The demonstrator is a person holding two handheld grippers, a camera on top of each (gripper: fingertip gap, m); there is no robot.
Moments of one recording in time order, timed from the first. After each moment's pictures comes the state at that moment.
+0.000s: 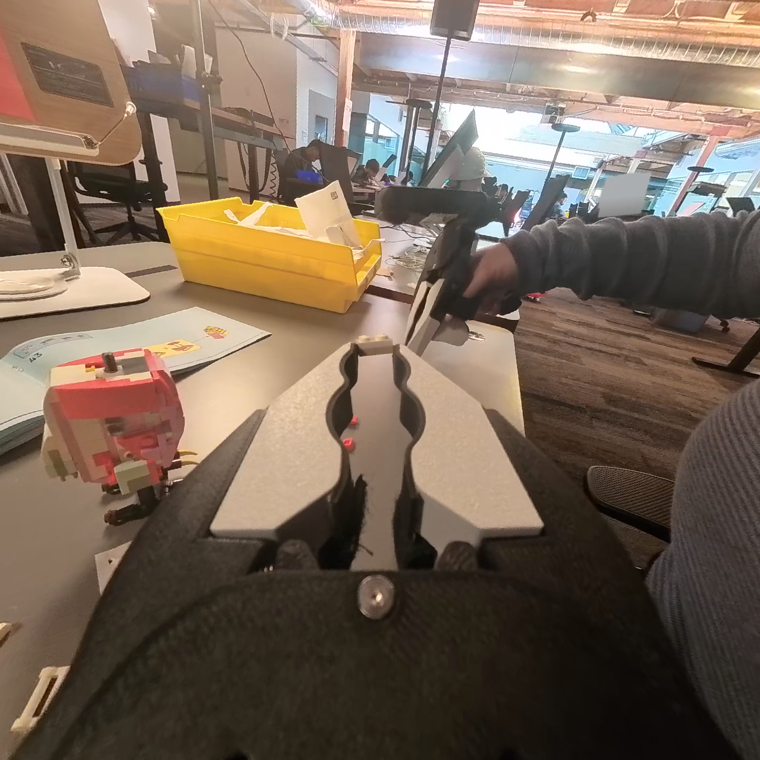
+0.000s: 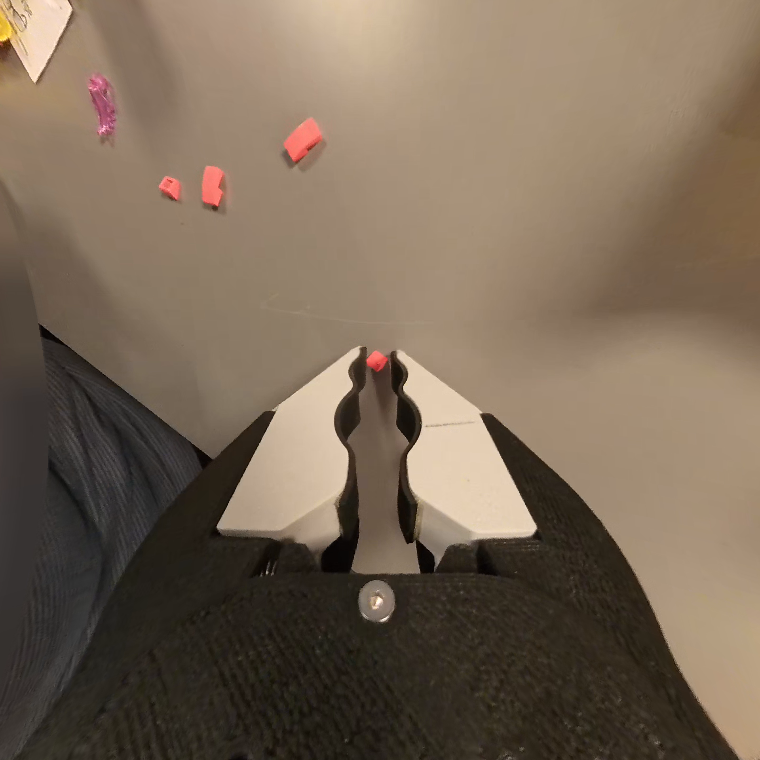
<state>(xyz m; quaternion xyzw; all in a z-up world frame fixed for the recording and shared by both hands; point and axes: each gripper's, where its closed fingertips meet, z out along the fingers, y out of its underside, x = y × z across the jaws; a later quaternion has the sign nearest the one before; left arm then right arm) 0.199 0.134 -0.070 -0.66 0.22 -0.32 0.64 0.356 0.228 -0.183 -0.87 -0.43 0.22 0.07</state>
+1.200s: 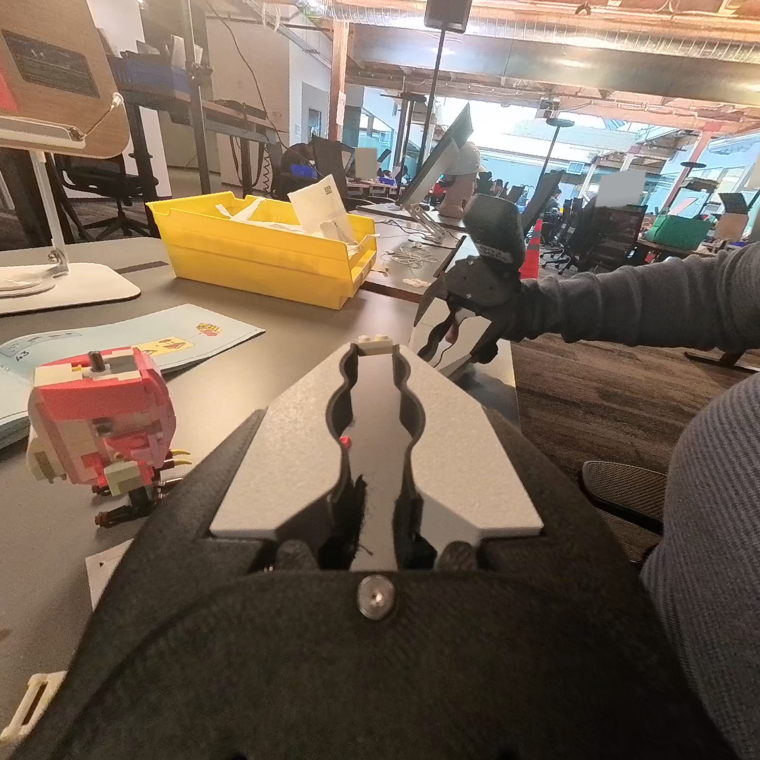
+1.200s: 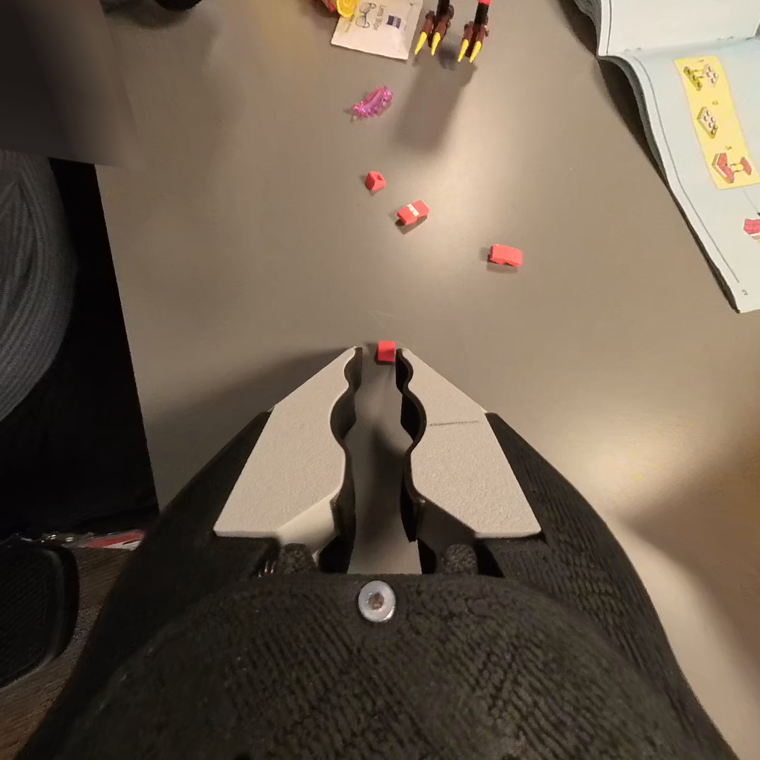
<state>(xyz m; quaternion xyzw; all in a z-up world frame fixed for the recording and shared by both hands) 0.202 0.133 -0.072 -0.66 0.23 -0.33 0.63 0.320 0.187 -0.182 -0.60 -0.69 0.29 0.29</state>
